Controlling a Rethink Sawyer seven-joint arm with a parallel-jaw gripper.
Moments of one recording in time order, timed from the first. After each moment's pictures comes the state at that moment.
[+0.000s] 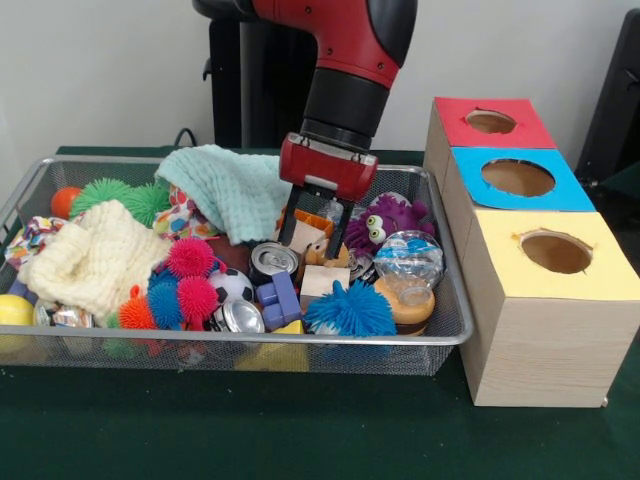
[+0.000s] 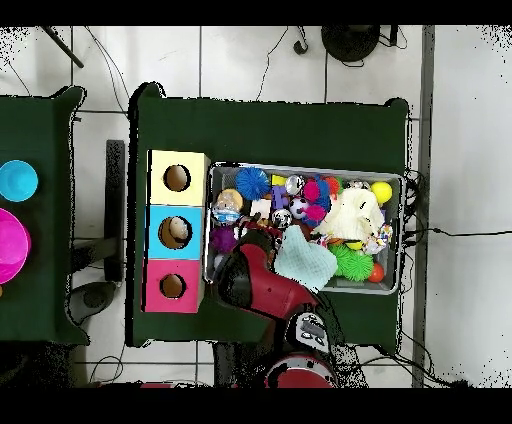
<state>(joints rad) -0.08 -0.46 -0.18 1.95 0.18 -0.41 1.65</state>
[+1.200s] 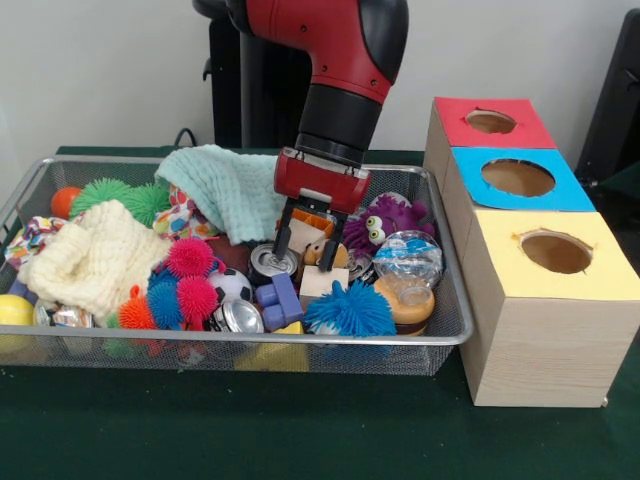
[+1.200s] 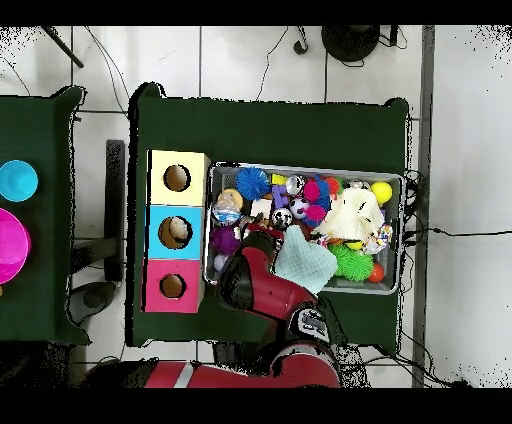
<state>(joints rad) -0.10 -0.40 -0.17 1.94 0.16 -0.51 1.65</state>
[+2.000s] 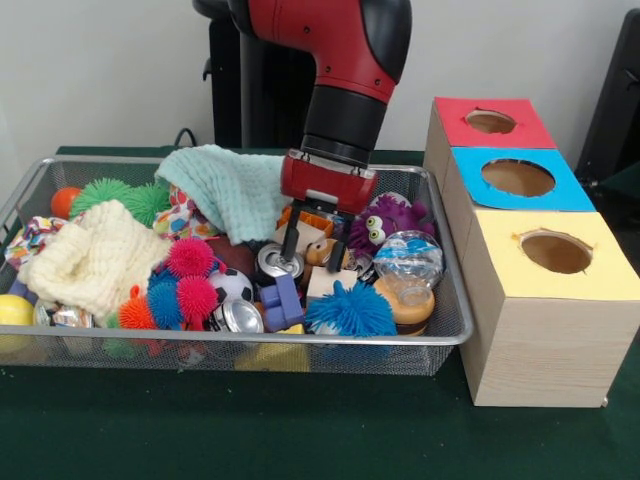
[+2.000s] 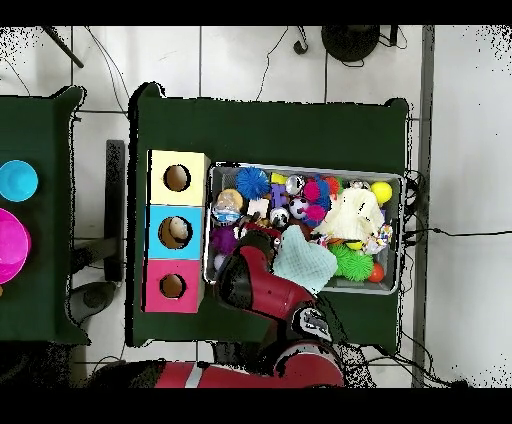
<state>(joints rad) -0.12 -0.42 -0.13 1.95 0.16 -0.51 1.66</state>
